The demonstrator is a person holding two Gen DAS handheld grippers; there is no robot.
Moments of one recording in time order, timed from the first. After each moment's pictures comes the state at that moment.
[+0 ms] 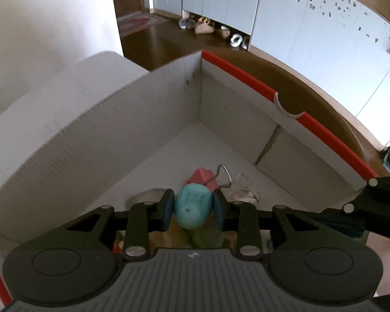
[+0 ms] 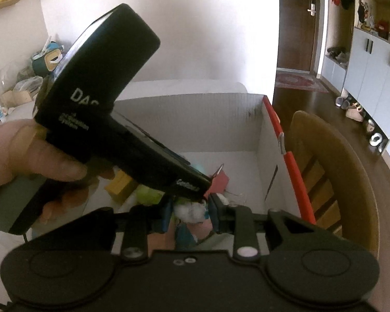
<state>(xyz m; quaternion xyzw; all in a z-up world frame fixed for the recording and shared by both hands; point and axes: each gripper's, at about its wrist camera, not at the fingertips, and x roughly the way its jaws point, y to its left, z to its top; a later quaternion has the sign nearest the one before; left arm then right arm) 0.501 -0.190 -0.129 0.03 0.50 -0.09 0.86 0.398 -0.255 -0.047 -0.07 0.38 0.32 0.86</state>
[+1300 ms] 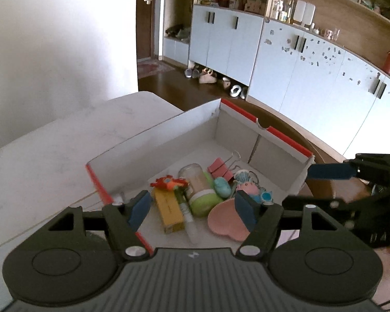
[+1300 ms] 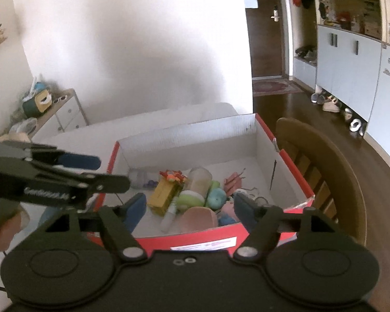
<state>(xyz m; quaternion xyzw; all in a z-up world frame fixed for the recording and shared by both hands) 0.344 -0.107 -0.039 0.00 0.38 -0.09 0.92 0.330 -0.259 0.007 0.01 0.35 0.26 0.90</state>
